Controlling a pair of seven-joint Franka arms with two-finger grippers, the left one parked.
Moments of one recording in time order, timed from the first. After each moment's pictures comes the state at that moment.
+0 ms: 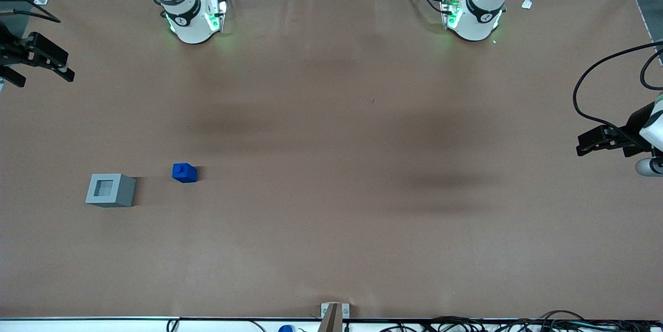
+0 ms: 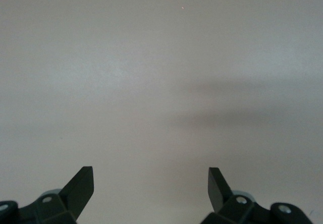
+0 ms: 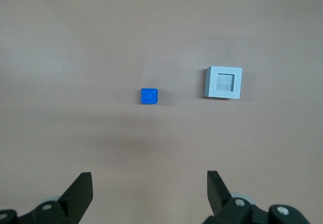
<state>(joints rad) 0.03 -0.09 -0.05 -1.56 0.04 1.53 -0.11</state>
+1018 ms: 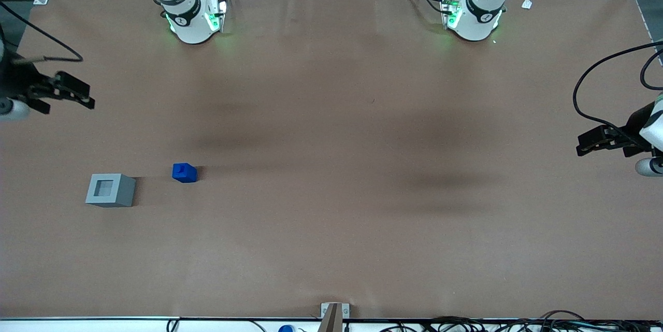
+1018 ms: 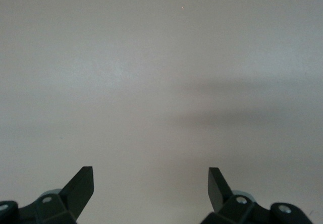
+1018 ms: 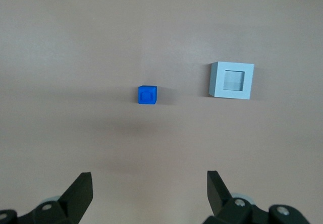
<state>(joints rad) 0.03 0.05 -0.05 -1.57 0.04 1.59 -0.11</state>
